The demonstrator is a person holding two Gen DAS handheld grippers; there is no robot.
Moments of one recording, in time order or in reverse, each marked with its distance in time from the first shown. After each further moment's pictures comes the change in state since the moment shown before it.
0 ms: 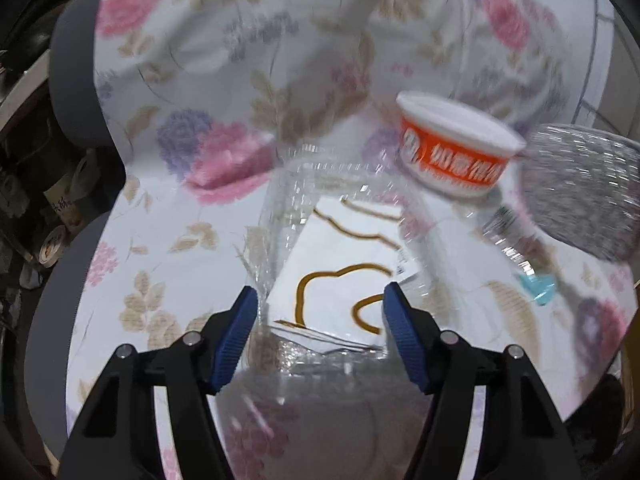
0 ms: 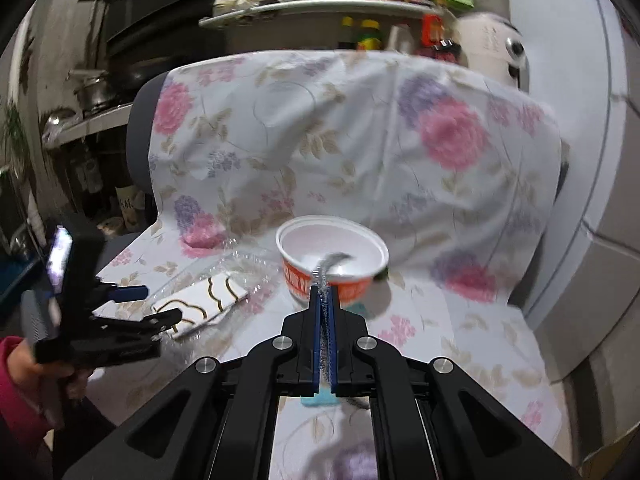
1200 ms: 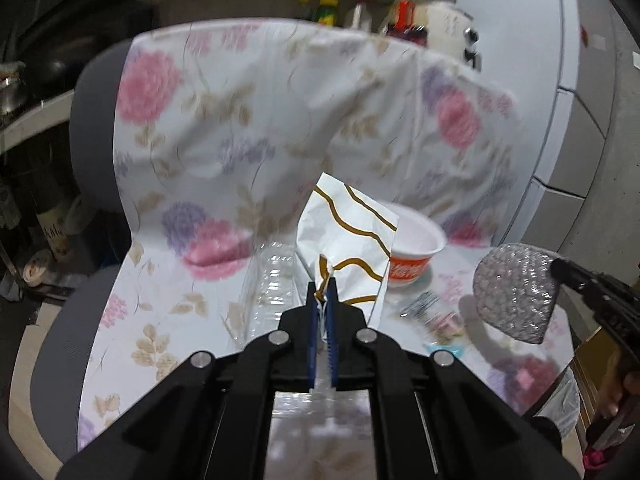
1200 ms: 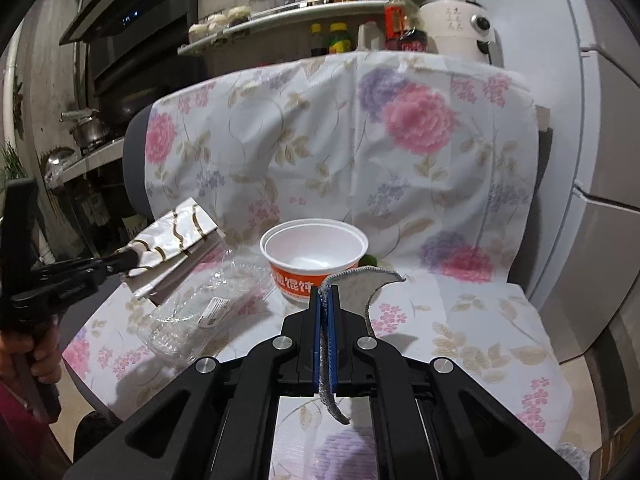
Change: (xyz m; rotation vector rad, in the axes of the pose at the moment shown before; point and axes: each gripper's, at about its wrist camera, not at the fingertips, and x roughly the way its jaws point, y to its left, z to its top) left arm -0.107 -0.018 0.020 -0.057 -0.279 -0.113; right arm -0.029 -0.039 -0.007 0.103 -0.060 0.042
